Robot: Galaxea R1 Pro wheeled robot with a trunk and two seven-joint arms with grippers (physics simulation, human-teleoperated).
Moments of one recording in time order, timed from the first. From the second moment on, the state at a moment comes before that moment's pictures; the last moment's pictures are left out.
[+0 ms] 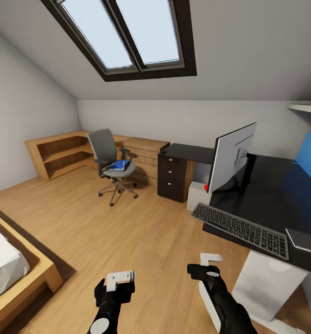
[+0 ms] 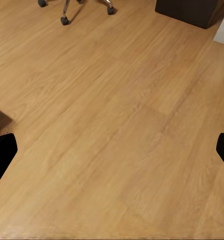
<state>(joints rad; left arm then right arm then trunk) -0.01 -0.06 -0.44 -1.53 0.22 0.39 0.60 -0.38 0.12 0.06 -0.96 -0.06 0.46 -0.28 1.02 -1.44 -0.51</state>
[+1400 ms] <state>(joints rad) -0.01 -0.06 -0.43 -1.52 0.22 0.39 0.61 -0.38 -0.02 -0.17 -1.22 -0.05 0.29 -0.30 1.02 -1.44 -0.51</state>
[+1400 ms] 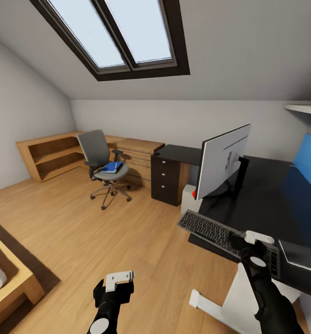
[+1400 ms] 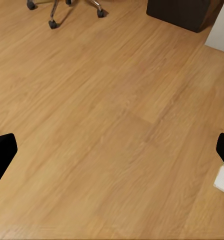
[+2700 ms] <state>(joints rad) -0.01 -0.06 -0.43 -1.51 0.22 0.39 0.61 -0.93 -0.23 -0.24 -0.24 -0.07 0.02 -0.34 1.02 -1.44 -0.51</state>
